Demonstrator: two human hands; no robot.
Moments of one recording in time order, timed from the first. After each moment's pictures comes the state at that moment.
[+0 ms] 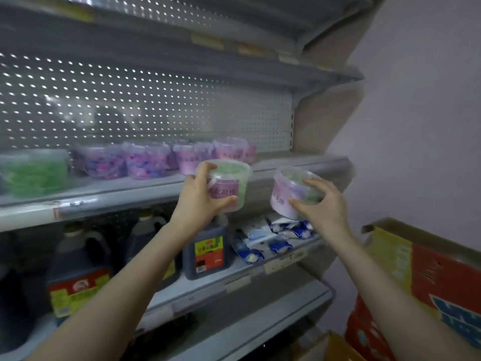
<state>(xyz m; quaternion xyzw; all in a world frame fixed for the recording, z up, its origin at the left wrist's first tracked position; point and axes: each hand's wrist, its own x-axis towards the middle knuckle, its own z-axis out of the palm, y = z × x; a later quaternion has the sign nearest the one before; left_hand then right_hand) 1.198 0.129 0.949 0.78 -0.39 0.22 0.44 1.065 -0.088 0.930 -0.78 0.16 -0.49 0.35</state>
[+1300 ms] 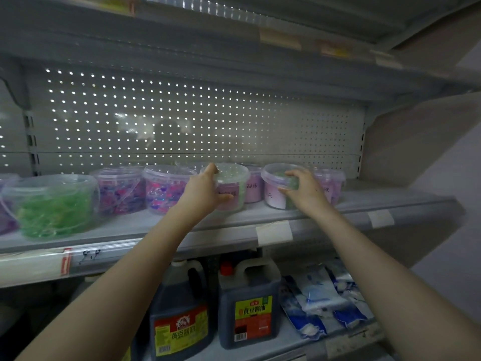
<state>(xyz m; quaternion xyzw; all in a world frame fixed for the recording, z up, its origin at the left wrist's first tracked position) 1.380 0.137 1.013 0.89 -0.25 0.21 0.32 1.334 -0.087 1.005 -0.90 0.09 -0.35 0.25</state>
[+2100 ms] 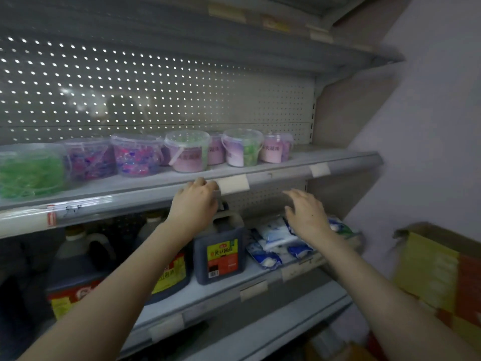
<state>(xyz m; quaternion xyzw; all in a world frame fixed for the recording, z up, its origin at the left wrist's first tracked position) 1.277 0.130 0.935 0.90 -0.34 0.25 0.14 1.179 -0.096 0.899 -0.94 0.16 -0.30 0.09</state>
